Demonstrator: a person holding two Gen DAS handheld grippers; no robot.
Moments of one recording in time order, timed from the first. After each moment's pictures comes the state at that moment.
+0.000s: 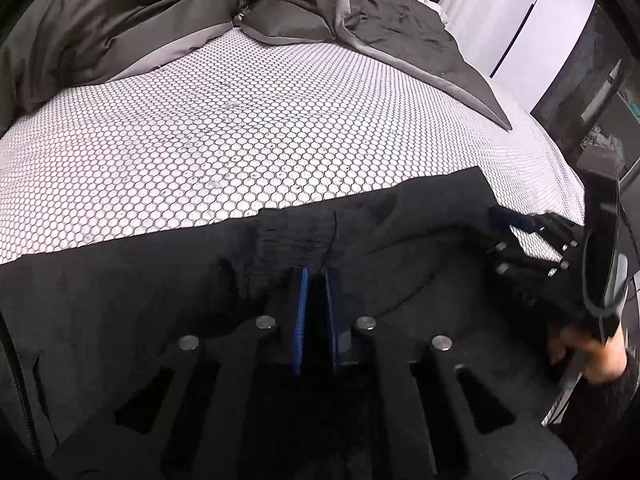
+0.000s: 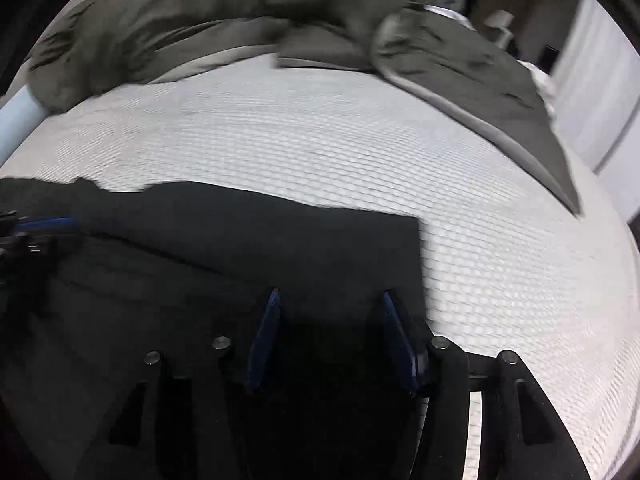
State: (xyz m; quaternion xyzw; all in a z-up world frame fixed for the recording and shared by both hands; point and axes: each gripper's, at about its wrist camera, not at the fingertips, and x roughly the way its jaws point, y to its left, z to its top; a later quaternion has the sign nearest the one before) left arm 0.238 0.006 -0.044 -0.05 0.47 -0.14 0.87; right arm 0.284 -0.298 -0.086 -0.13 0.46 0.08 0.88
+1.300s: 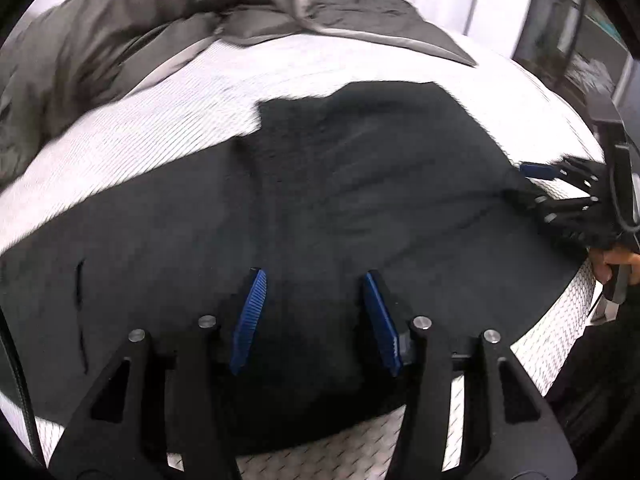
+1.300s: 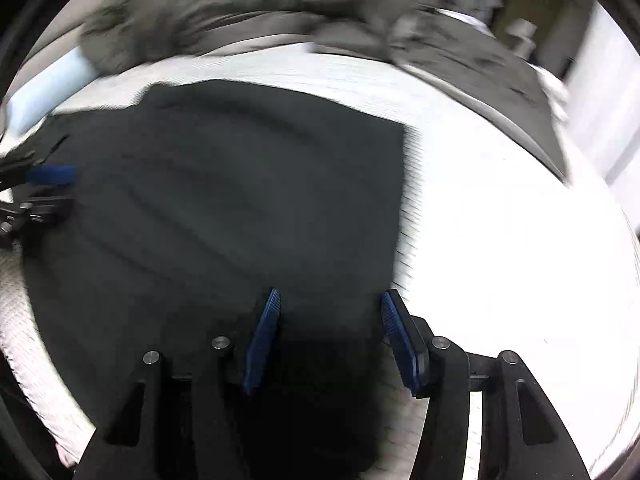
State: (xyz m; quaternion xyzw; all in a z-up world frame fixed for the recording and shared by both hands) left arm 0.113 0.026 -0.037 0.04 0.46 -0.15 0.87; right arm 0.210 -0.345 -0.082 -0.13 0.46 0.13 0.87
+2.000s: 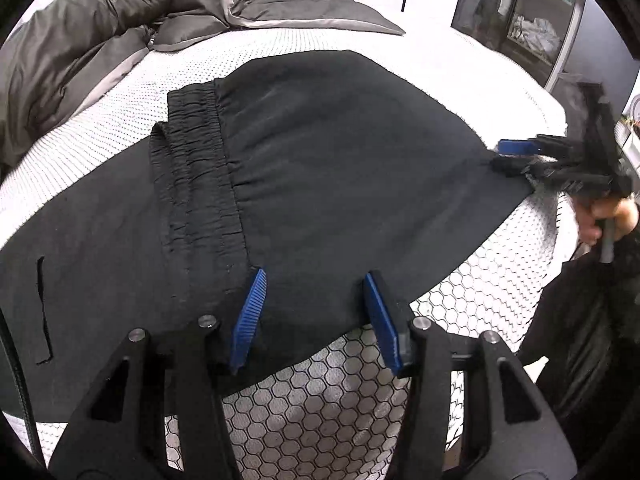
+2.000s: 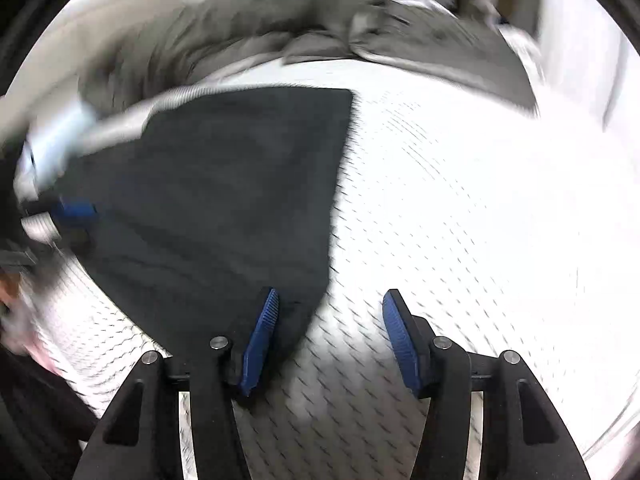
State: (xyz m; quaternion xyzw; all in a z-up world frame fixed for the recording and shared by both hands) left arm 0.071 0.007 -0.039 0.11 0.45 -0.25 0.85; right arm 0.162 -0.390 -0.078 -0.01 0.45 0.15 0.88
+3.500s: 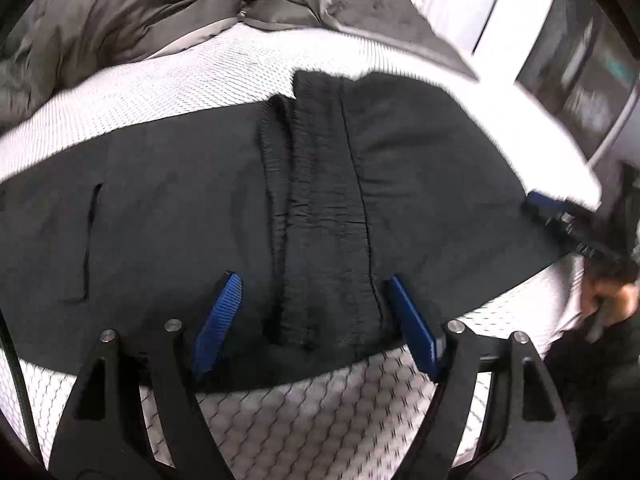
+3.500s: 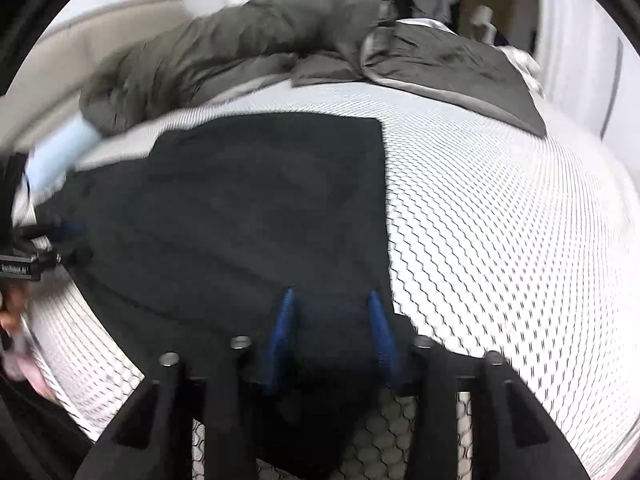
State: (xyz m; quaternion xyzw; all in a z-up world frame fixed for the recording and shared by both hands) left arm 0.089 0.072 -0.038 -0.03 0.46 -0.16 0.88; right arm 0.112 -0.349 -0.052 -0.02 0.41 0.14 0.90
